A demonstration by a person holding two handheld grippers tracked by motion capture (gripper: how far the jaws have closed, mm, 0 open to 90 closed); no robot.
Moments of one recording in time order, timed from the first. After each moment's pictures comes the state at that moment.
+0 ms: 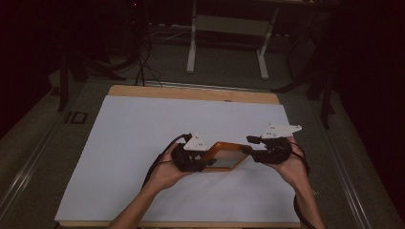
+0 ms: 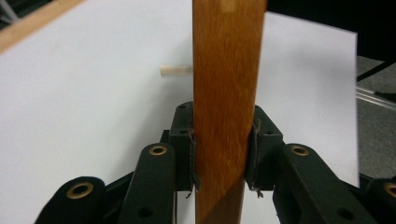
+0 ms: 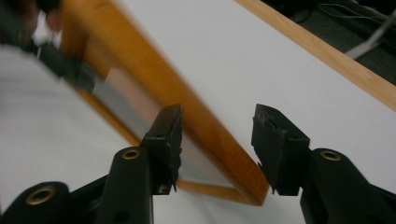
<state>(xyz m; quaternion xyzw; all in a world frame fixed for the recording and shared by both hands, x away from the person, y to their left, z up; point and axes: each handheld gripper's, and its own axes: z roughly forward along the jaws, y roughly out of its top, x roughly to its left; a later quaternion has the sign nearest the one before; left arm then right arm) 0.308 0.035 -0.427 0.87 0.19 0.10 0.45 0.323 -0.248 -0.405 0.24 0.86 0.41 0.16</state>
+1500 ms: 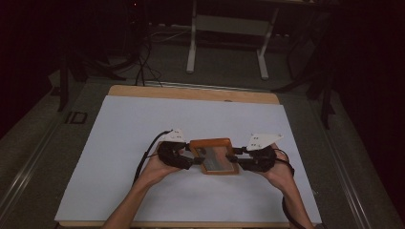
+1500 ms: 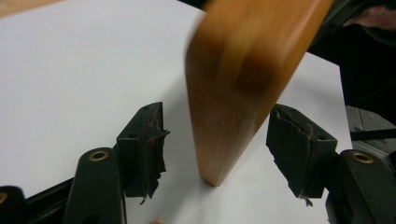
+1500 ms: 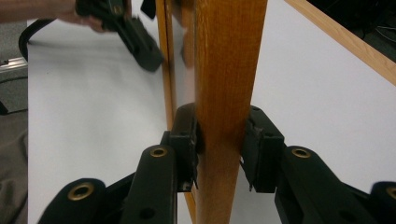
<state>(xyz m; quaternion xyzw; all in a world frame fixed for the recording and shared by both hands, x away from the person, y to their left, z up) 0.337 0.076 -0.487 0.83 0.23 0.02 0.51 0.319 -0.220 -0.433 0.16 0.88 0.43 0.12</state>
